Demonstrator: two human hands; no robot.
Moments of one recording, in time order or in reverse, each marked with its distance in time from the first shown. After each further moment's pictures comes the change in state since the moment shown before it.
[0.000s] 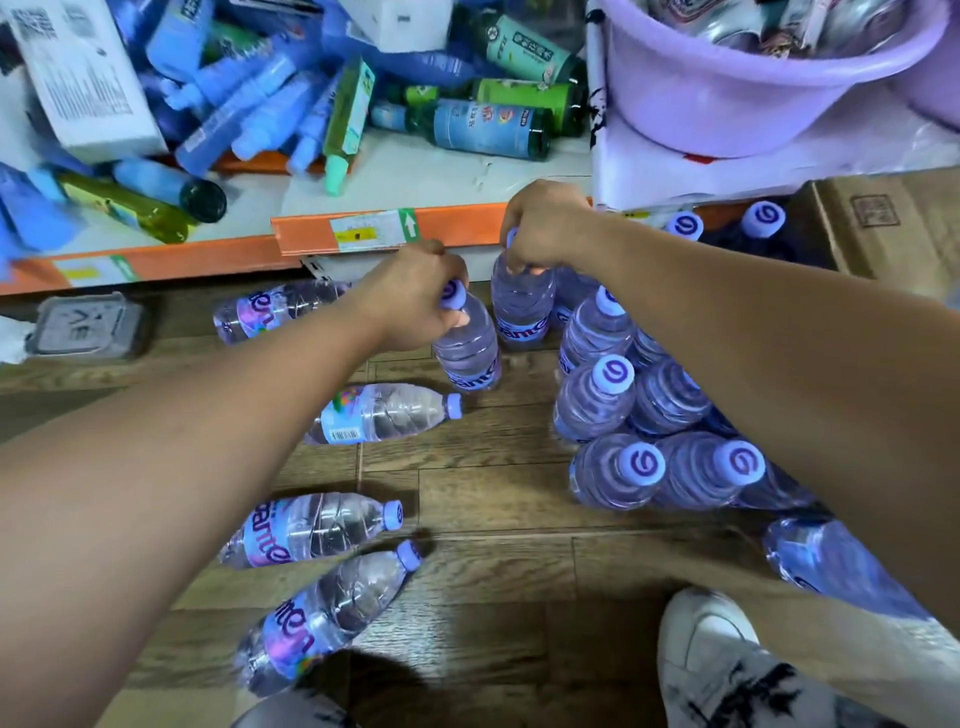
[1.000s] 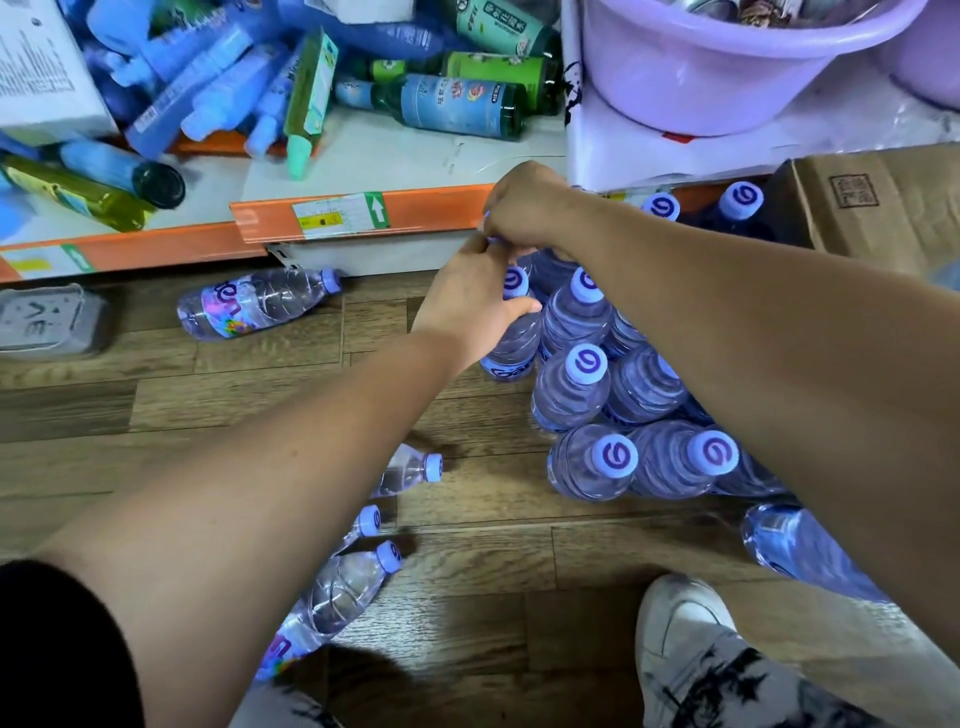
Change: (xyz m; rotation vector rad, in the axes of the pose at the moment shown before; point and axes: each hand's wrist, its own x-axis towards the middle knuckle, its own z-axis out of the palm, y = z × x) left_hand 0.023 0.069 0.039 -0.270 0.142 -0.108; right_hand 0.014 0.013 0.004 0.165 0.000 0.083
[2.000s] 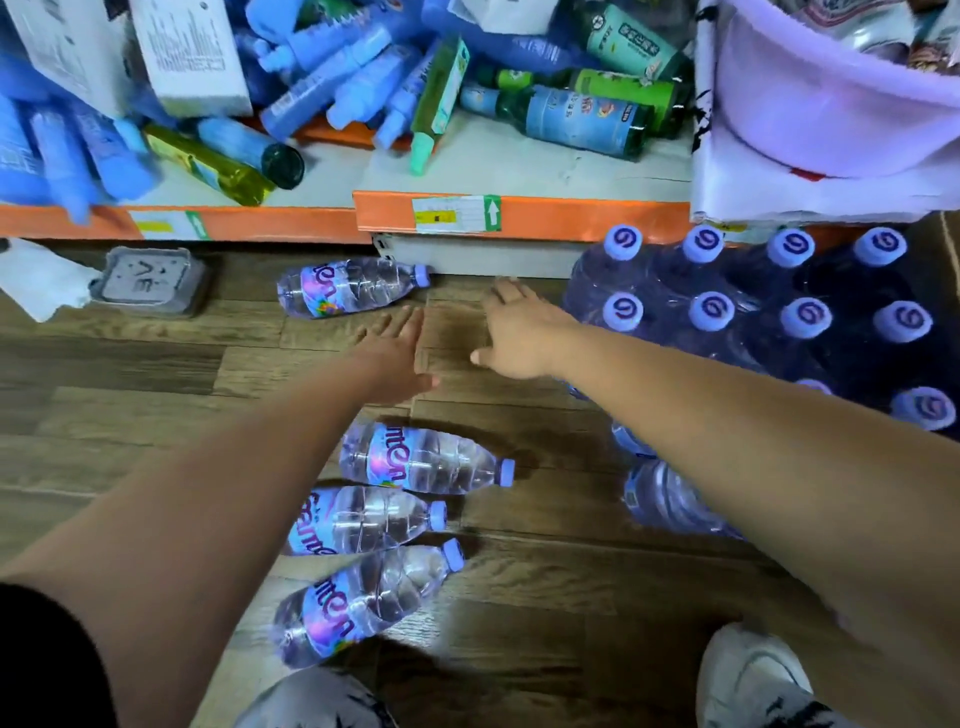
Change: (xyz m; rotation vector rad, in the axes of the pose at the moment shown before) left_hand -0.057 -0.162 -0.035 0.402 -0.516 -0.340; right_hand -0.028 -0.043 0.113 -0.517 -0.268 -0.316
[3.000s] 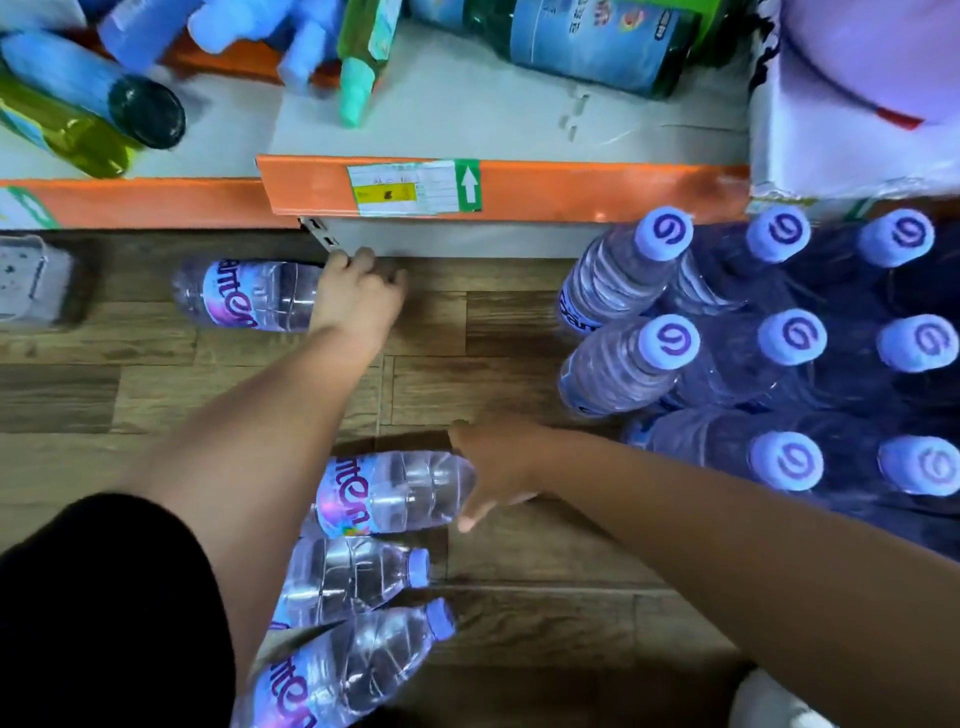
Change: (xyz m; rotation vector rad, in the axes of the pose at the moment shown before) left_hand 0.137 -0.010 0.005 0.534 0.446 0.075; right_hand 0.025 0.007 0.081 0.206 -0.451 -0.128
